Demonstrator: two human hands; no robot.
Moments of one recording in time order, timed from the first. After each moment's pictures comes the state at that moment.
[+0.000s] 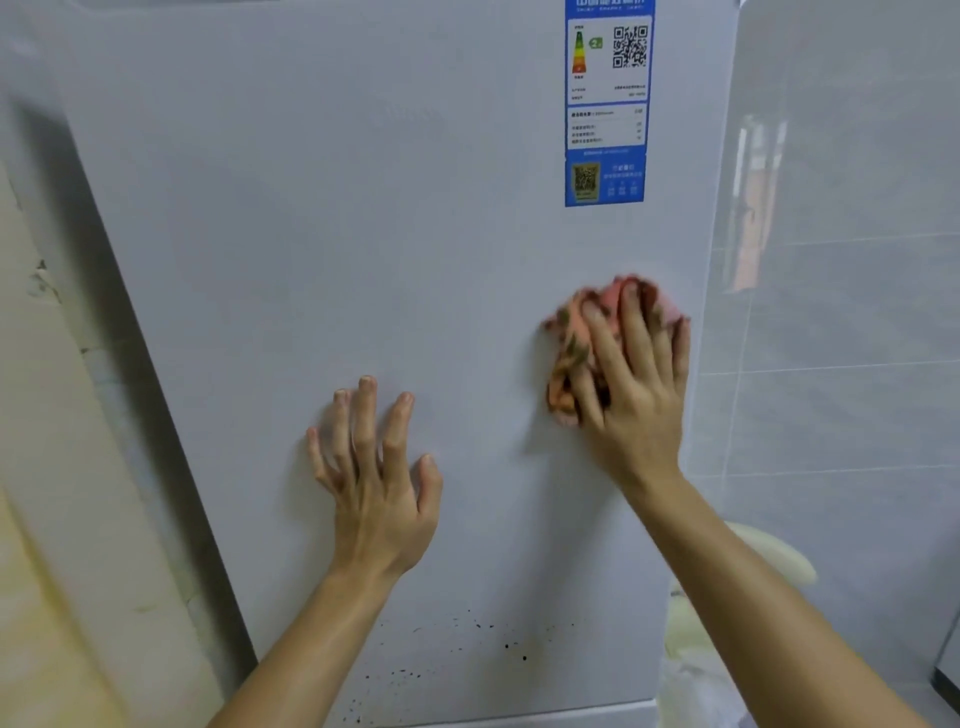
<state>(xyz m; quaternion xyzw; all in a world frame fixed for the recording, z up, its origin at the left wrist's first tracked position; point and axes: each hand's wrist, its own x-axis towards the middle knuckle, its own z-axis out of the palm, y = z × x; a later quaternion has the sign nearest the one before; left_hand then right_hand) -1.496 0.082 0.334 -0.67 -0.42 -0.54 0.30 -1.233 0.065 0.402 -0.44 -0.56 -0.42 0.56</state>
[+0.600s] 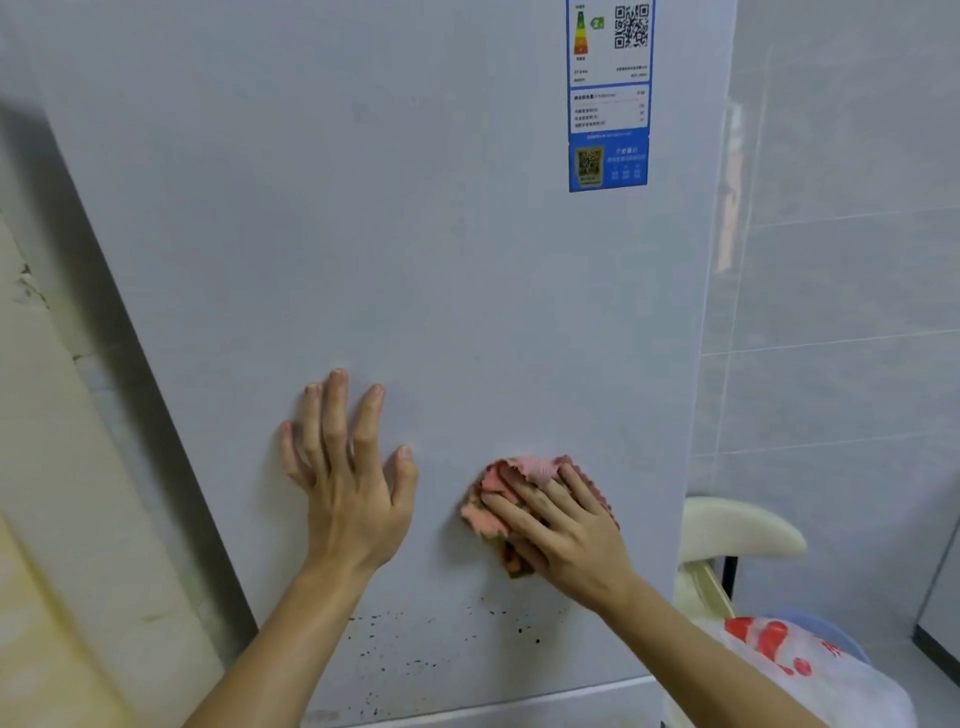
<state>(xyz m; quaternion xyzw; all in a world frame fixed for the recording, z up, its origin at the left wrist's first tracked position) -1.532 0.088 0.340 -0.68 -0.42 -0.52 0.29 -1.280 0.051 0.260 -0.38 -0.73 -0.43 0.36</state>
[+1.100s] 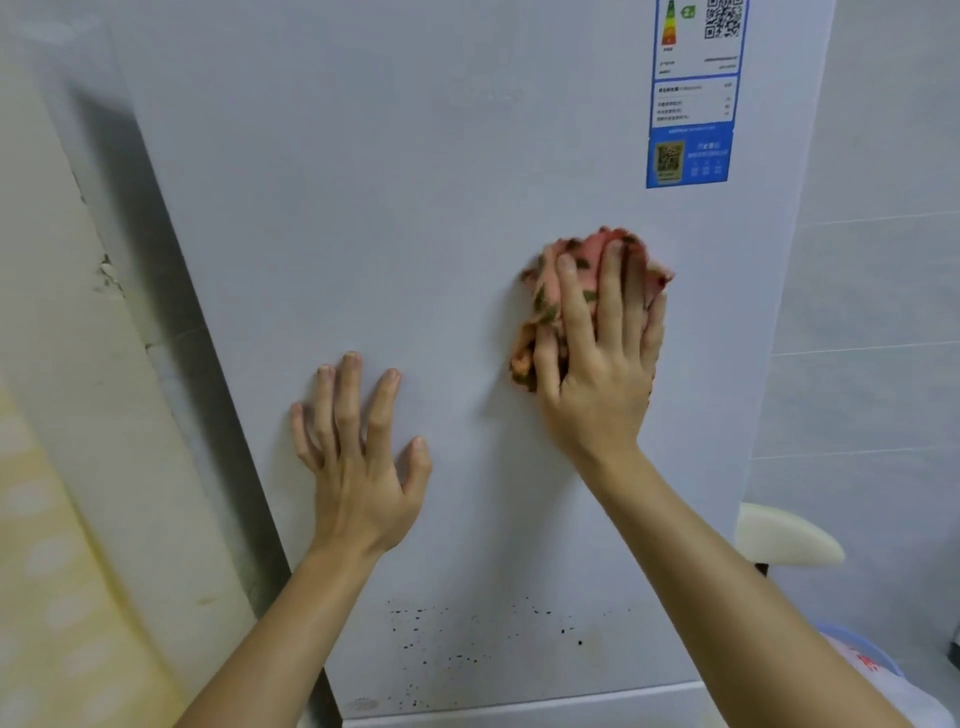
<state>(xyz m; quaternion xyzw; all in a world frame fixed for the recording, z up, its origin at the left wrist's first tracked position) -1.576 0.097 0.354 -0.69 -0.42 -0.50 0.30 -1.345 0.075 0.426 -0.49 -0.51 -0.41 0.58</state>
